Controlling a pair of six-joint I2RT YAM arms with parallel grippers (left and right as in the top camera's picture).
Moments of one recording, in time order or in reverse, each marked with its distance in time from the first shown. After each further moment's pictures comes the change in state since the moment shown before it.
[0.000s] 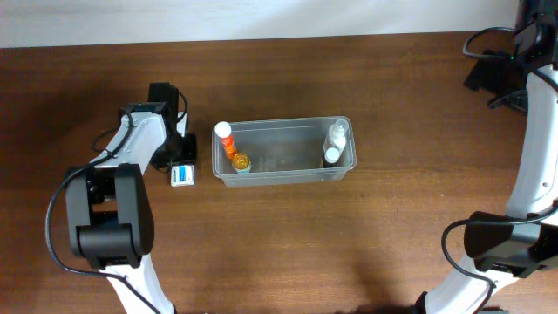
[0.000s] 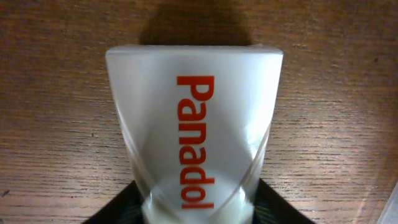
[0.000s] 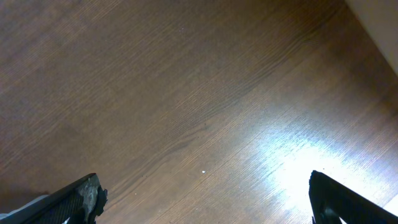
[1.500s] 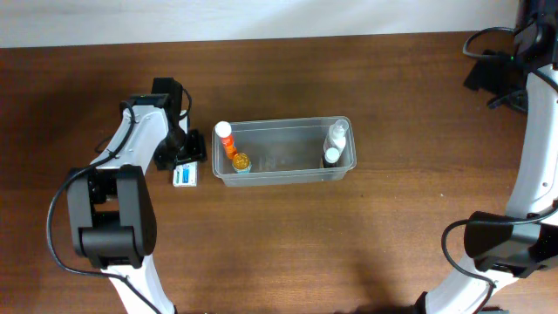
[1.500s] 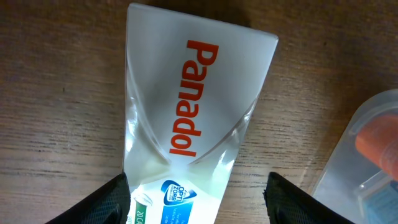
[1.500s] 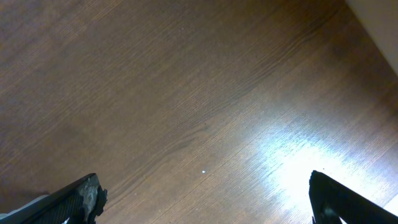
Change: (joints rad) left arm -0.023 0.000 0.071 -0.133 0.062 -0.140; right arm 0.000 0.000 0.000 0.000 0.000 0.000
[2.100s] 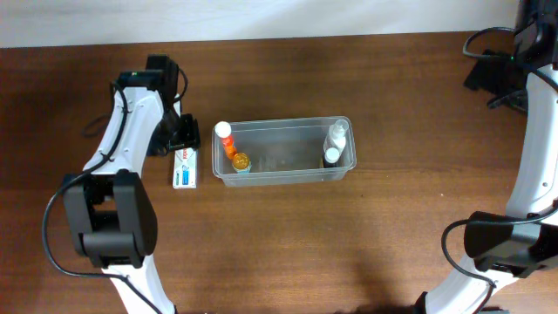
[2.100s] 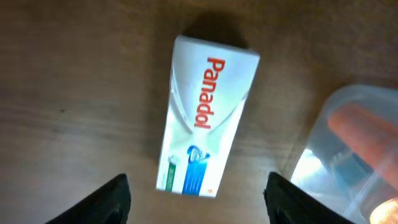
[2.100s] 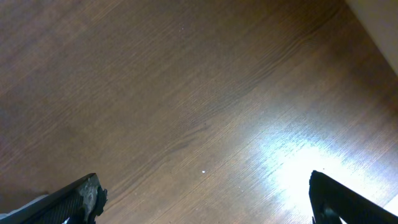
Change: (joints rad) left arm -0.004 0.000 0.196 -0.210 -0.066 -0.021; right arm 0.000 0.000 0.000 0.000 0.000 0.000
